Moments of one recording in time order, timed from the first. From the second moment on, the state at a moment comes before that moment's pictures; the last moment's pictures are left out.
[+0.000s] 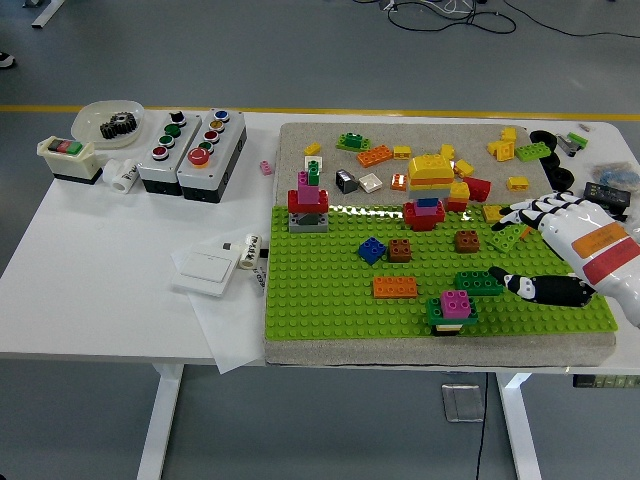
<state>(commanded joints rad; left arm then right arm) -0.22 0.13 -0.36 -0.25 0.94 0.21 0.14 0.10 -0.65 1.15 1.67 -2.11 -0.26 0.17</state>
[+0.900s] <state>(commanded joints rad) -0.21 0.13 -0.38 -0.25 0.97 0.20 0.15 0.13 -0.55 1.19 1.56 -2.12 -0.25 0.16</state>
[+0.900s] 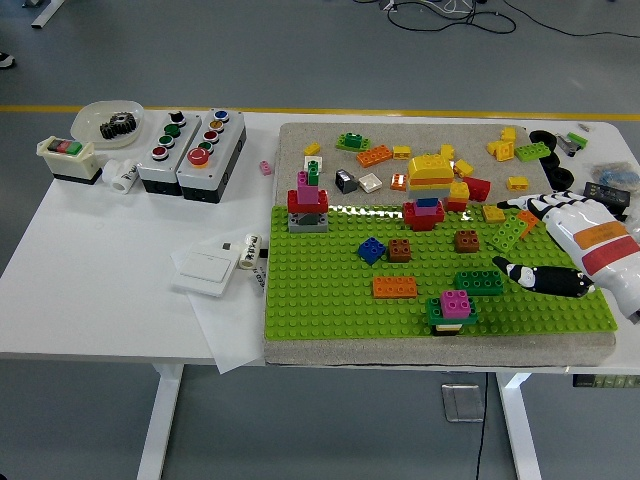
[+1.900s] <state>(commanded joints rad) -0.20 0.12 -0.39 -0.25 0.99 0.20 0.16 0.11 -0.52 1.18 1.51 -2.12 -0.23 0.16</state>
